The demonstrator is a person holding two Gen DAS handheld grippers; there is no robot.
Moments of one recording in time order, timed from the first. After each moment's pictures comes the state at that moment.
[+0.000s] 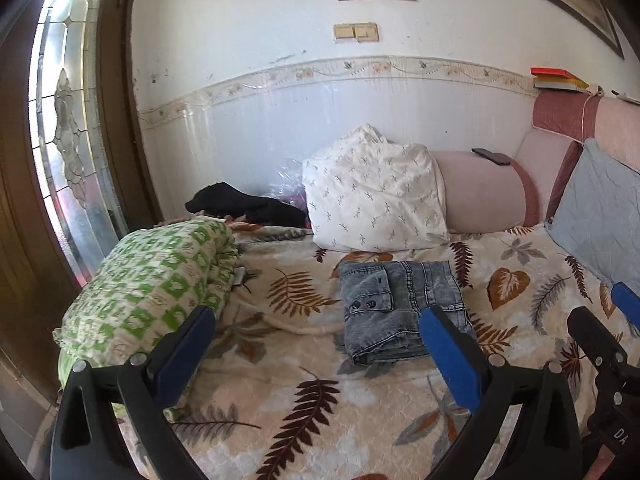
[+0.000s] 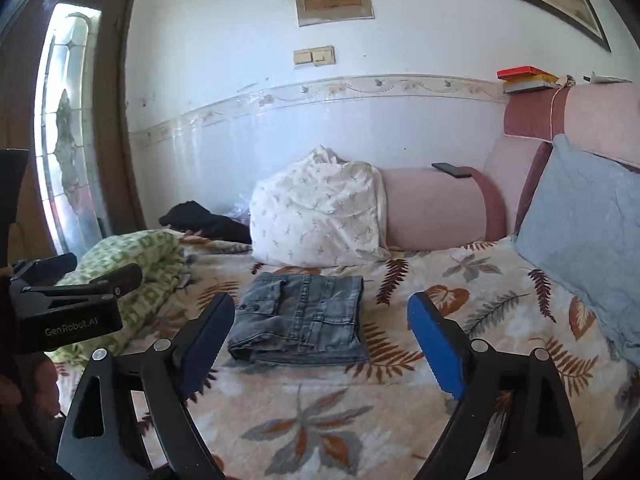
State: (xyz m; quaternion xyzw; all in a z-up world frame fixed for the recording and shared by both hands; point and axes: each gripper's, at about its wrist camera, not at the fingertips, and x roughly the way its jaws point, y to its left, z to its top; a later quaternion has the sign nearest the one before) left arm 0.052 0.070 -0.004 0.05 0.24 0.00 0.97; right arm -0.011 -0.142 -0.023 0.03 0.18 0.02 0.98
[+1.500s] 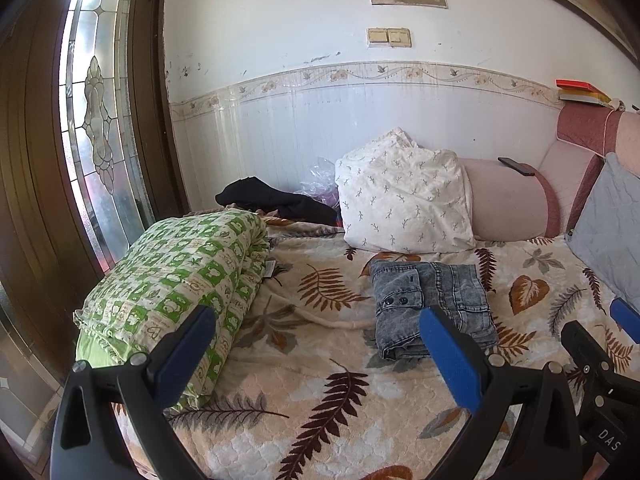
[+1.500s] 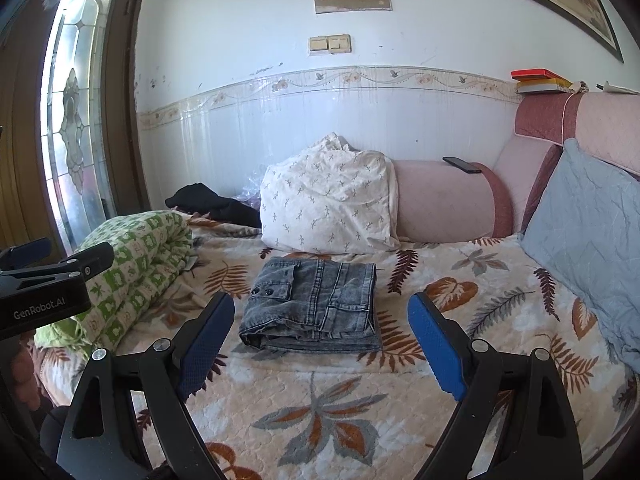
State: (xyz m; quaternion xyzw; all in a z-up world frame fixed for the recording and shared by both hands) left arm 0.036 0.093 -0.007 0.03 0.24 0.05 0.97; right arm -0.009 -0.112 -0.032 0.01 0.20 0.02 0.98
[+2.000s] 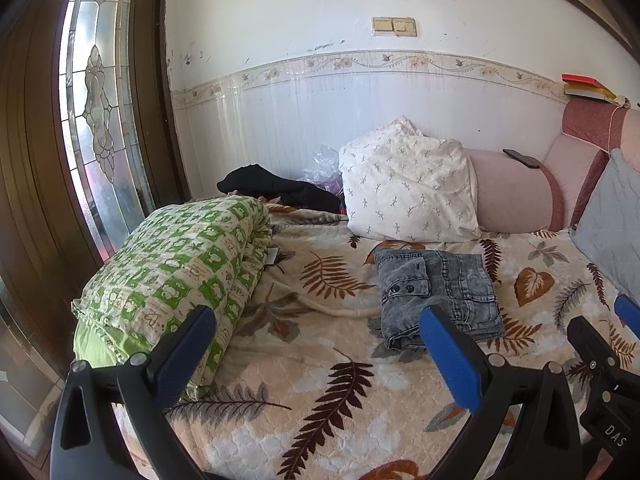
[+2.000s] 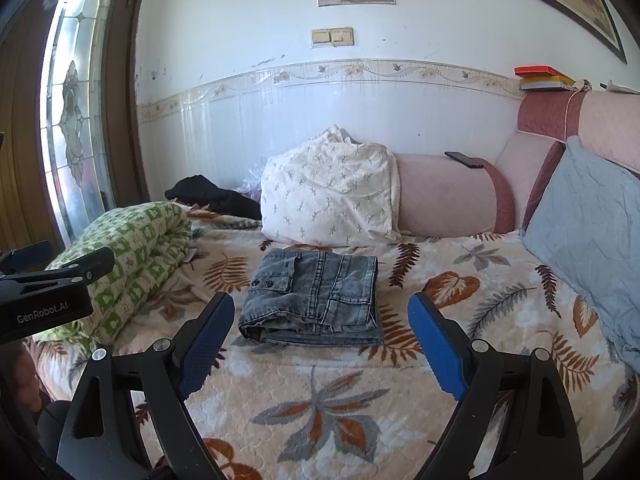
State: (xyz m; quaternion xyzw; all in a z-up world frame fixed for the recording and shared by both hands) left arm 0.042 0.100 -0.021 0.03 0.26 0.06 0.96; right arm -0.006 -0.106 -0.039 0.01 0.22 0.02 0.98
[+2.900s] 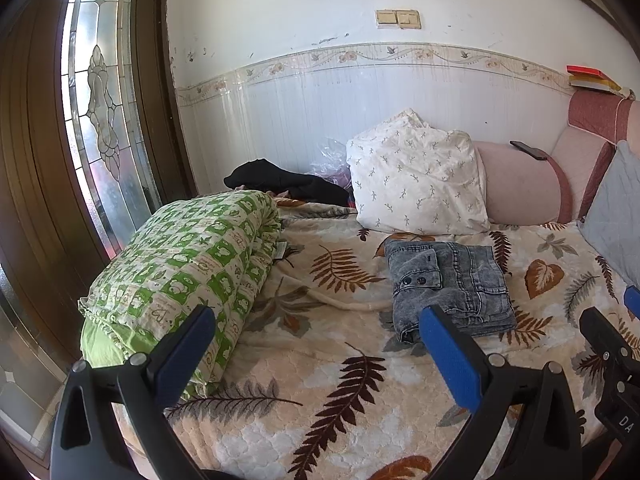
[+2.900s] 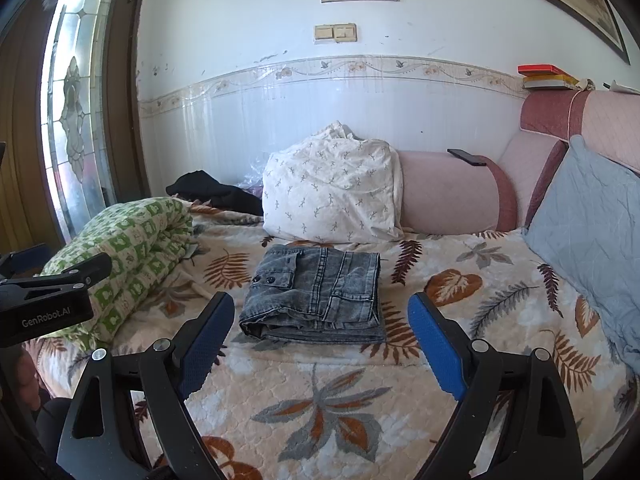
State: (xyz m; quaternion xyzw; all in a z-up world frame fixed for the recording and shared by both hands) left arm 0.044 0.106 -0.029 0.04 0.26 0.06 0.96; right arm -0.003 -0.102 -0.042 0.00 0.22 0.02 0.97
